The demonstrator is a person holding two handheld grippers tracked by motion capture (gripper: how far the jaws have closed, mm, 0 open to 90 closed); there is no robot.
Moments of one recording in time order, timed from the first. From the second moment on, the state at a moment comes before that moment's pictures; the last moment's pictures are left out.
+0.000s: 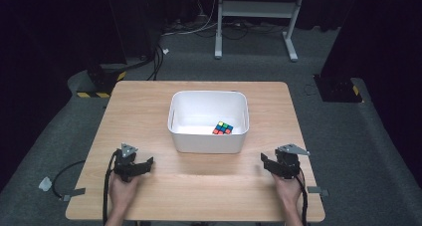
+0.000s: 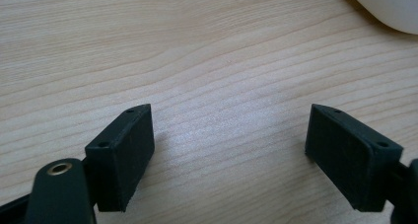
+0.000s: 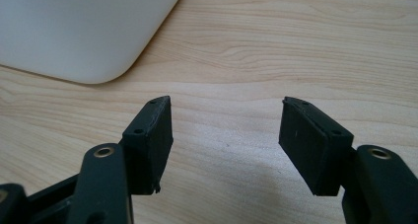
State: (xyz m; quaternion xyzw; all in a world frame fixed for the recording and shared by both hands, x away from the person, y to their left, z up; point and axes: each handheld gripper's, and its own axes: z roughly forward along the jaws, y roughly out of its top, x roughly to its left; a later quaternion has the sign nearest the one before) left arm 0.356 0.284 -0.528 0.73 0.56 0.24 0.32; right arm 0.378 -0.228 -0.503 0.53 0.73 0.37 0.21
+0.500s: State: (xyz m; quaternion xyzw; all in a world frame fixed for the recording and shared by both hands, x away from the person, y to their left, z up) left arm 0.356 0.284 -0.528 0.73 0.56 0.24 0.32; right arm 0.385 -0.225 -0.511 0.54 0.73 0.35 0.22
